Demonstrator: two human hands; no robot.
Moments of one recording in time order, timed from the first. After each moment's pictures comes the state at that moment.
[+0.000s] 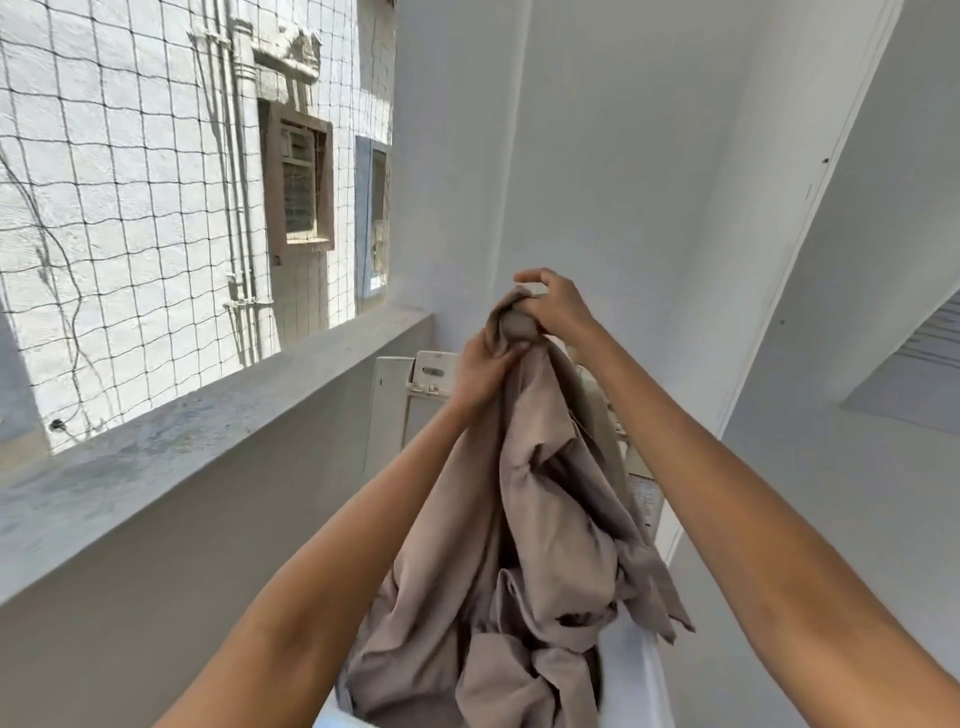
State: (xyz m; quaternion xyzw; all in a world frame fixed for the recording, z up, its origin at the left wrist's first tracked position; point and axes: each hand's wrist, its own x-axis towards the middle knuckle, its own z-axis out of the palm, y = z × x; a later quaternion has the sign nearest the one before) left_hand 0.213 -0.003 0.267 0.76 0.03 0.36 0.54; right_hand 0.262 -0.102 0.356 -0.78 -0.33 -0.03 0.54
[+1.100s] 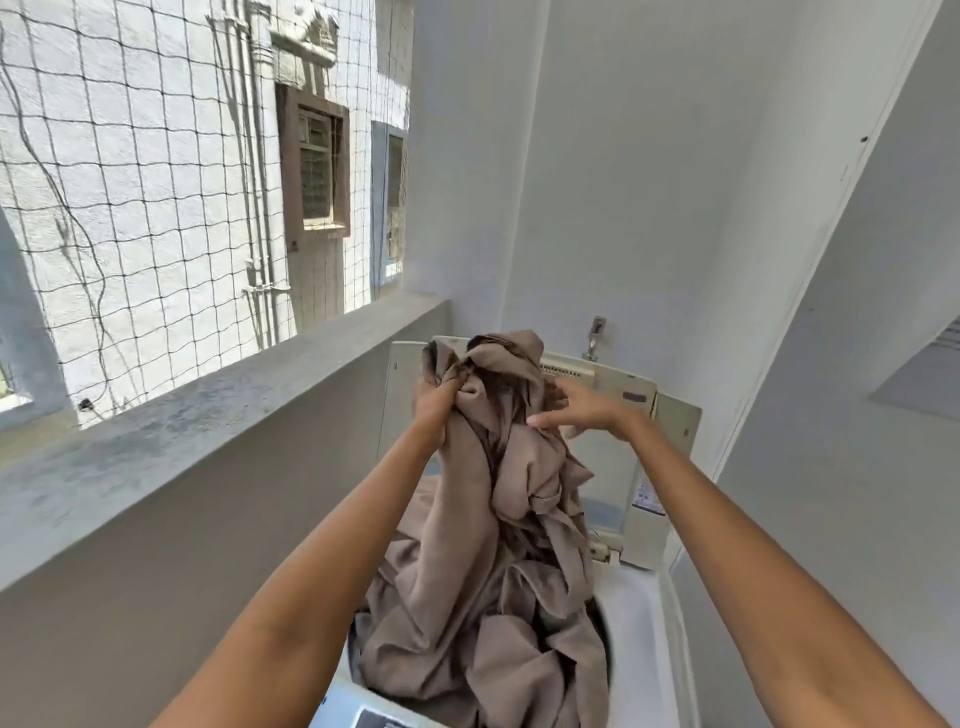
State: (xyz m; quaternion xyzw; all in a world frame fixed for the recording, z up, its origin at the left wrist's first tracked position) left_hand 0.201 0.047 0.196 0.55 0.18 0.31 0.76; right_hand 0.279 -0.152 0.254 -0.85 -0.35 0.21 0.32
